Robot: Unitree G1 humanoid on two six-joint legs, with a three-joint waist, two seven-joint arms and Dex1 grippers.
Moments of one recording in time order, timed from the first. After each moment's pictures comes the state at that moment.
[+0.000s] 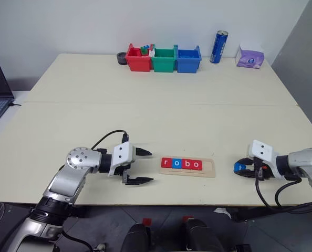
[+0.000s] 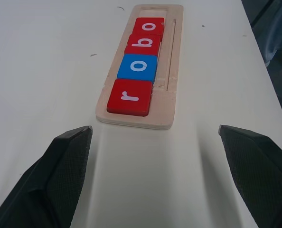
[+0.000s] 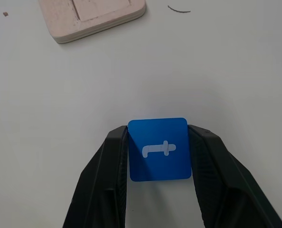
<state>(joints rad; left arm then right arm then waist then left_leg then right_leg) -0.30 0.70 -0.17 0.00 -0.22 0.08 -1.26 -0.20 -1.00 0.10 -0.10 0.18 0.43 1.14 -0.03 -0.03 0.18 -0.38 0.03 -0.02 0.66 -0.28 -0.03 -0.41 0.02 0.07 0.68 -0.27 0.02</state>
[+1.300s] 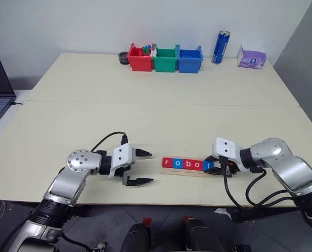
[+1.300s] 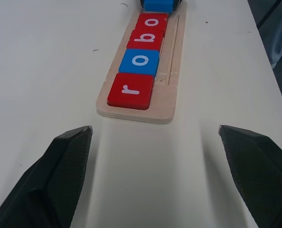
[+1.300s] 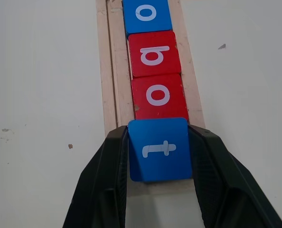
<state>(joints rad) -0.28 0.69 -0.17 0.01 -0.22 0.06 -1.23 -0.44 -0.85 0.34 -0.25 0.13 0.60 1.13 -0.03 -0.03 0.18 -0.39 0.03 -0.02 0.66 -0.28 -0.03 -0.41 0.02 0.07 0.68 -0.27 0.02</state>
